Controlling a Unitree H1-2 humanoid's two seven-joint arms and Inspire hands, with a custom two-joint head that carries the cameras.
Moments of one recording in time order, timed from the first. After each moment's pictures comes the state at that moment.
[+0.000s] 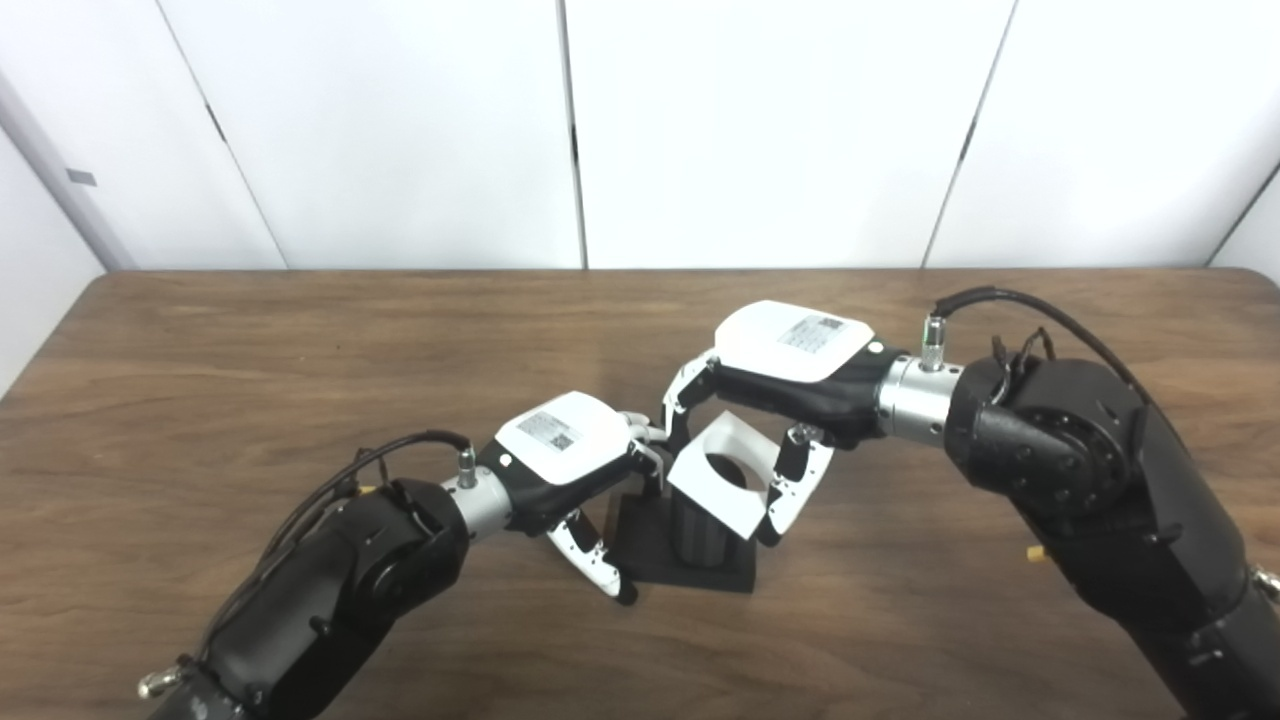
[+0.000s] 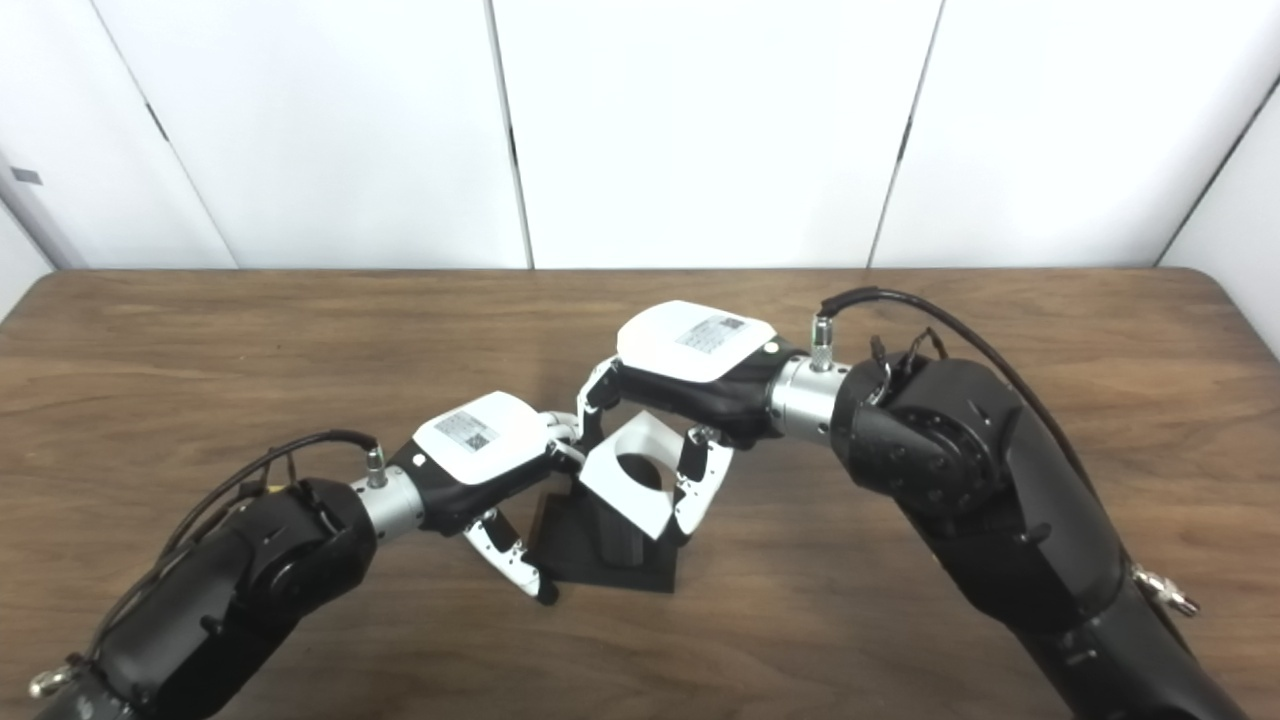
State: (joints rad) left arm -0.39 0.45 -0.59 -0.08 0.84 -0.15 -0.43; right arm -0.55 -0.43 0.38 -0.45 -0.61 0.09 0.86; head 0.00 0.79
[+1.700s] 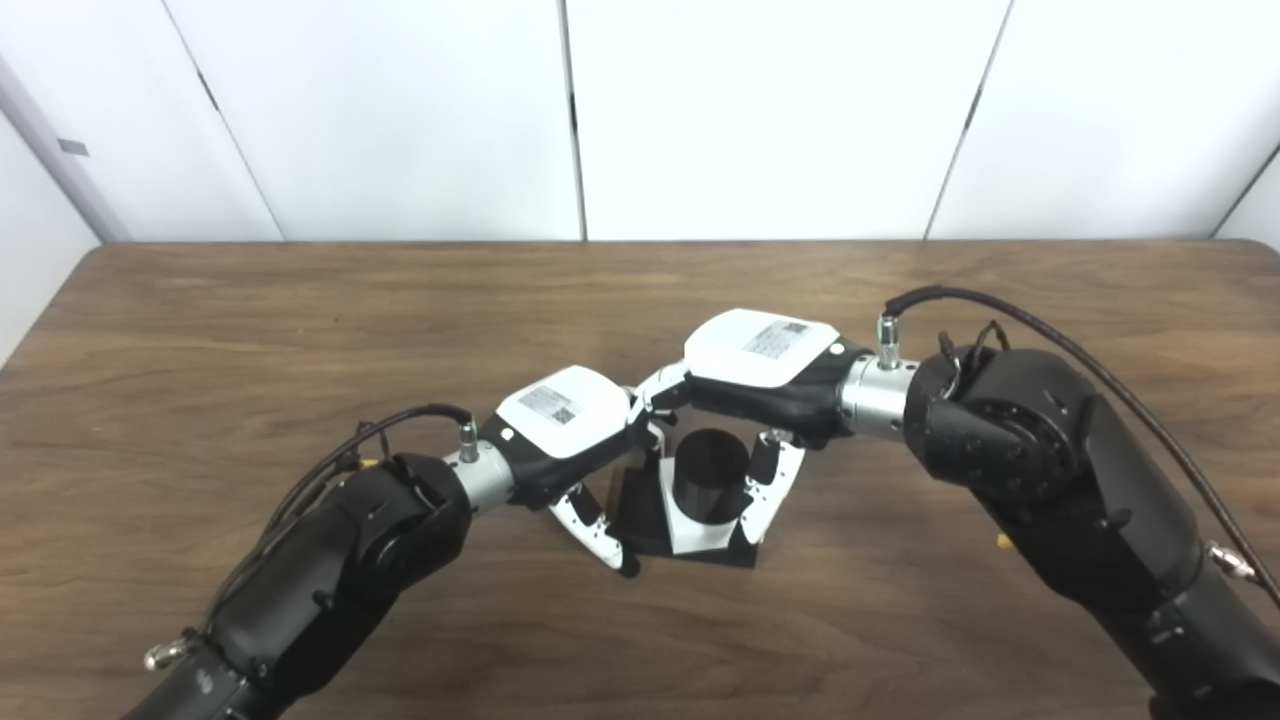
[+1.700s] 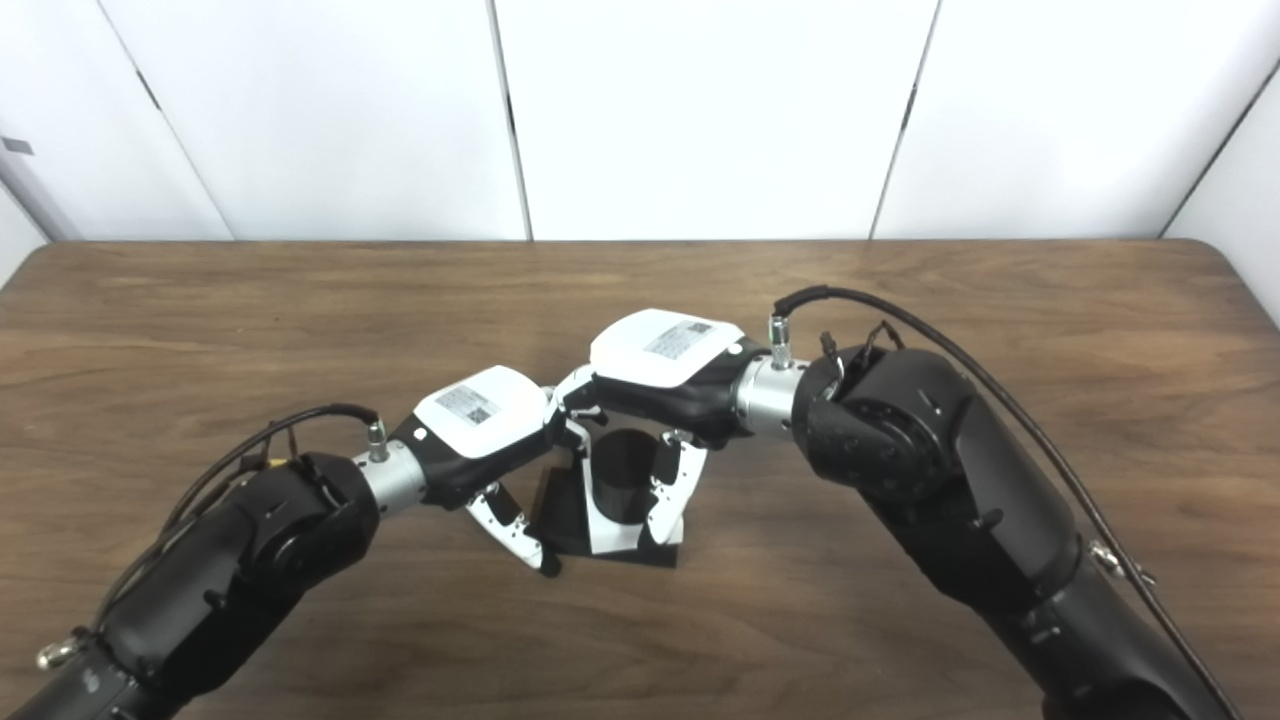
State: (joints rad) left arm -0.39 0.44 -0.59 -0.09 0.84 -0.13 -0.44; right arm -0.54 -0.40 0.45 -0.42 -0.69 0.12 0.92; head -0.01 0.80
